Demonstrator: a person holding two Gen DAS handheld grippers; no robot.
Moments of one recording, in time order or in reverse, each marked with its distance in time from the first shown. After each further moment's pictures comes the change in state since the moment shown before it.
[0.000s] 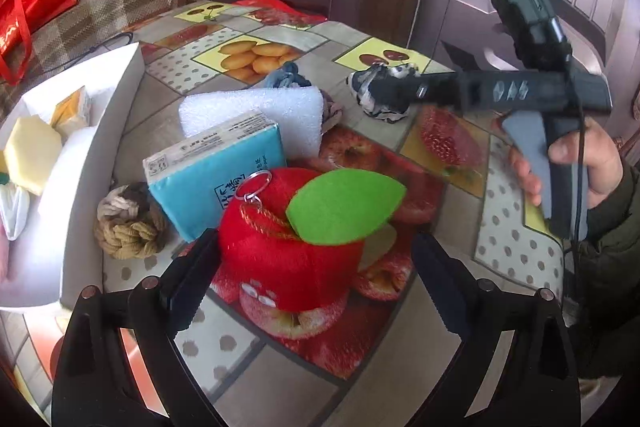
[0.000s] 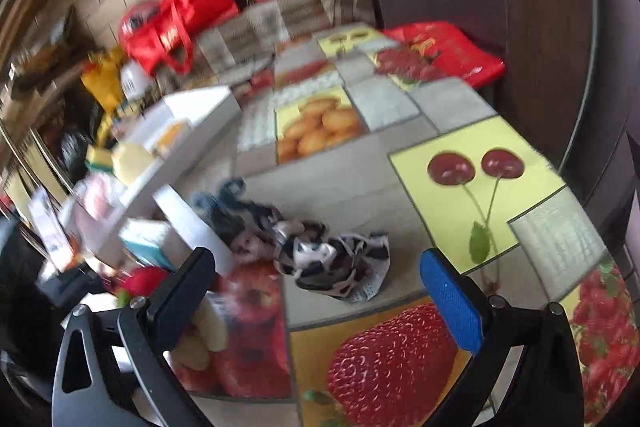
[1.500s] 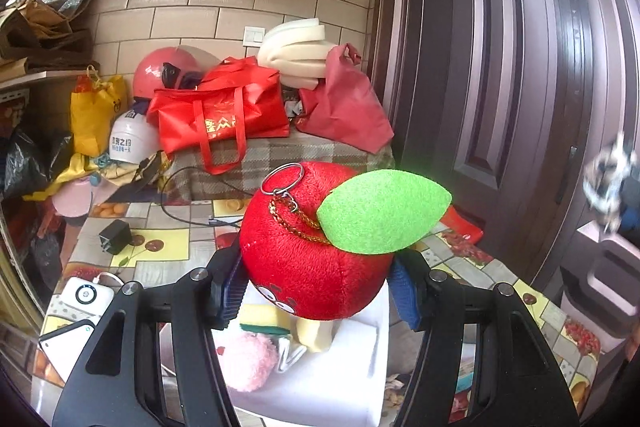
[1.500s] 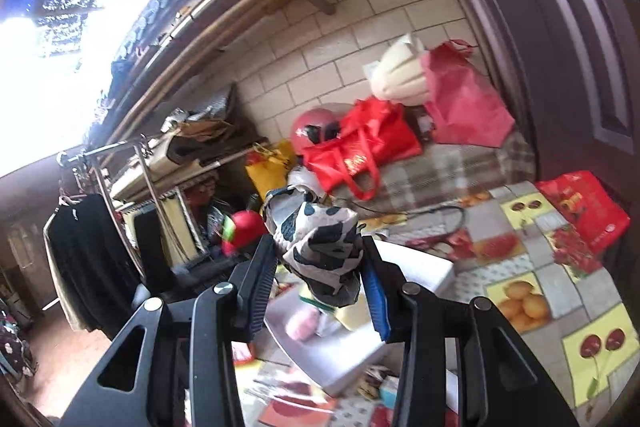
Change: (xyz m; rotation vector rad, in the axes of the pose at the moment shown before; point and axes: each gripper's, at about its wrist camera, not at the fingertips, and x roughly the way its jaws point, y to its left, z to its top) left arm -0.207 0.153 0.041 -0.344 -0.590 0.452; right arm -0.145 0.151 0.090 -0.128 -0.469 0.542
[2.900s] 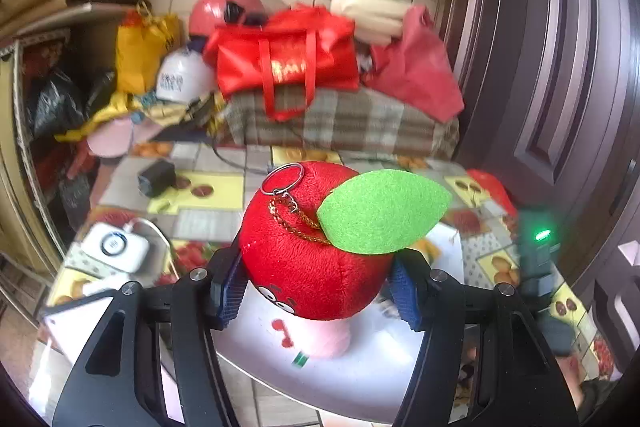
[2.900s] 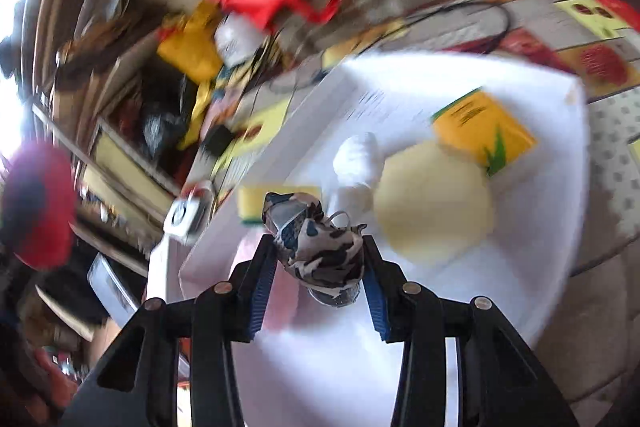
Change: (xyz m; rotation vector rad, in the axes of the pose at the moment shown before) left arm 0.048 0.068 -0.029 -0.129 0.167 0.155; right arm 0.233 -0.064 -0.120 0.313 0.522 -0.112
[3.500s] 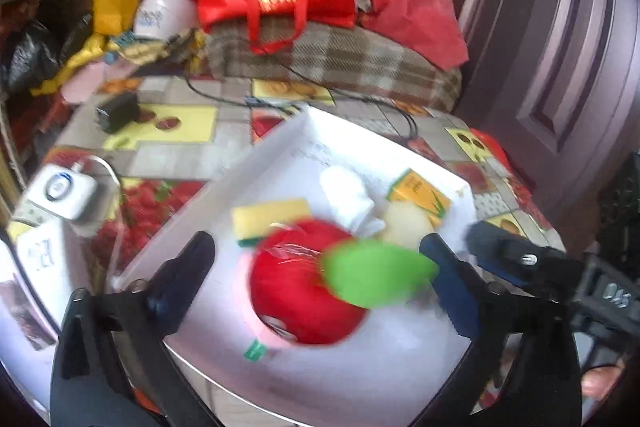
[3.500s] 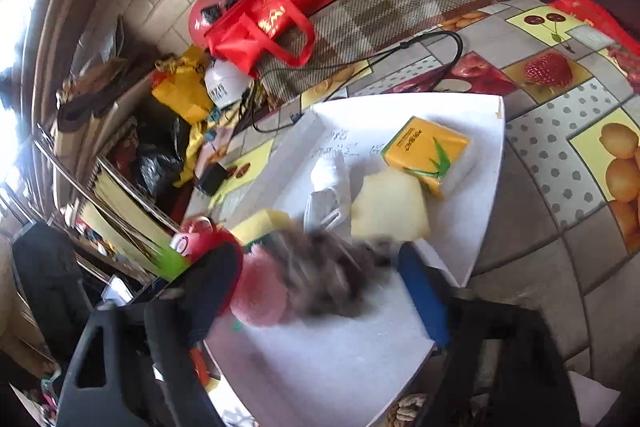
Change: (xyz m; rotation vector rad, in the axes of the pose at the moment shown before) left arm 0.059 -0.010 -0.034 -0.032 0.136 -0.028; right arm -0.037 -0.008 0.000 0.057 -0.131 -0.027
